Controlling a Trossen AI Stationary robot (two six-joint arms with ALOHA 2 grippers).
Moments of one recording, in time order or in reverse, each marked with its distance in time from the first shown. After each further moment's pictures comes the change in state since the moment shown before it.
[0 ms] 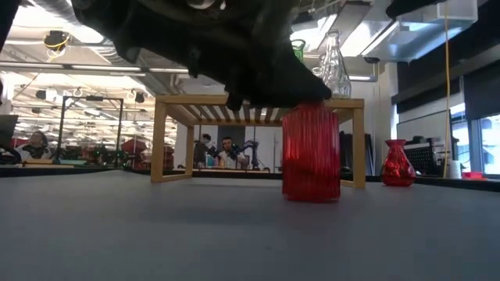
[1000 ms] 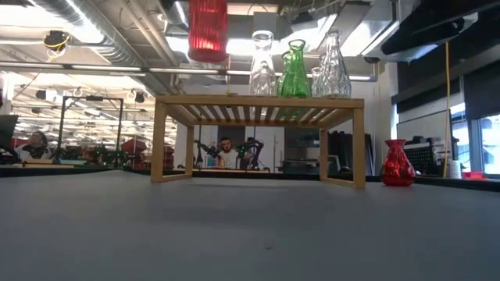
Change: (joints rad) left arm 0.147 -0.819 -0.001 -0.801 0.052 0.185; right arm -0.001 0.000 -0.207 0.299 0.051 0.077
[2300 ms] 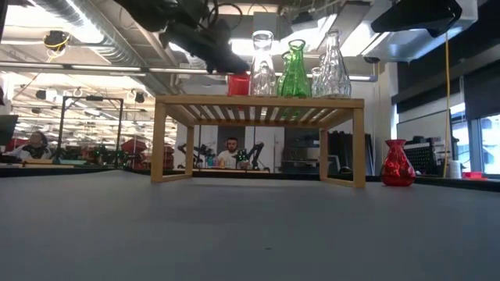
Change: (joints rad) left arm 0.871 0.462 0.329 0.111 0.768 0.275; right arm 0.000 0.000 0.000 0.146 0.030 0.025
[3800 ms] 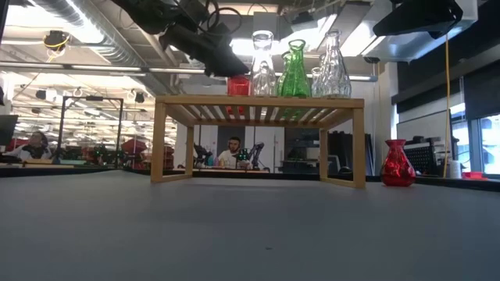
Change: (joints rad) left arm 0.005 0.009 -0.016 0.018 -0.036 -0.039; right arm 0.000 0.000 0.000 -0.024 -0.008 0.000
